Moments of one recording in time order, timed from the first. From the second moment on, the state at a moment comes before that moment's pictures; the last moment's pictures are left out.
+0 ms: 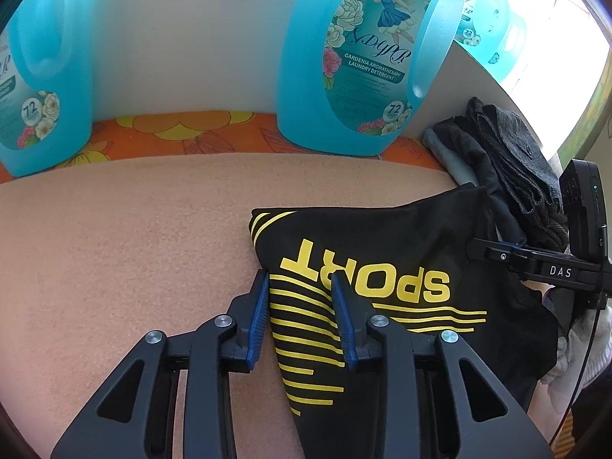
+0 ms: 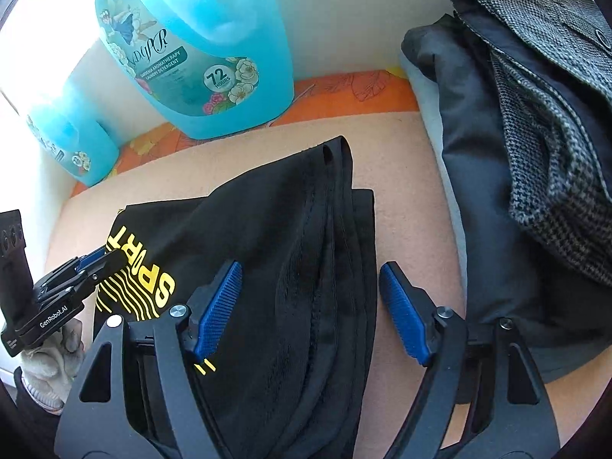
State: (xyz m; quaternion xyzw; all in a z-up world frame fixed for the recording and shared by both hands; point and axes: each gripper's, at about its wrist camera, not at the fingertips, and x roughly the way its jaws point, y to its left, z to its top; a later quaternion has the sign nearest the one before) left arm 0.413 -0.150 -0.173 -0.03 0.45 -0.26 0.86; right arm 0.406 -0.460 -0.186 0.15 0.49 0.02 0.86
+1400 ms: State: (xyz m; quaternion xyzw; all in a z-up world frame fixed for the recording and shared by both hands) left arm 0.310 -0.206 0.000 -0.04 0.24 -0.37 0.90; right arm 0.235 -0.518 0.000 0.15 0.25 0.01 0.96
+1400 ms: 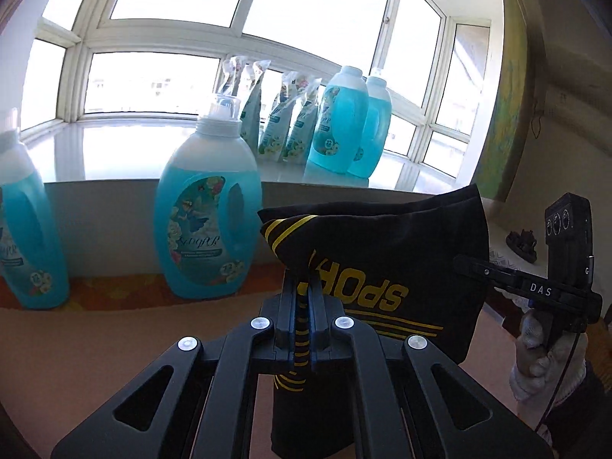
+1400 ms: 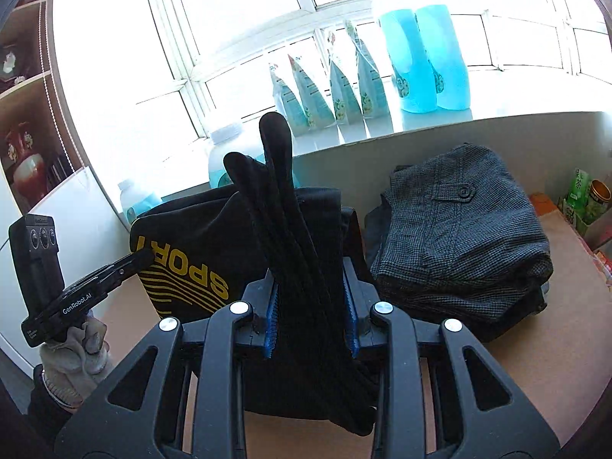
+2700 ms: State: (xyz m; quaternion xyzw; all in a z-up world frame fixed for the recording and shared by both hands) left arm 0.418 -0.429 0.006 0.01 0.23 -0.39 0.89; right arm 0.346 -0.712 0.001 0.13 0.27 -0.14 0.94
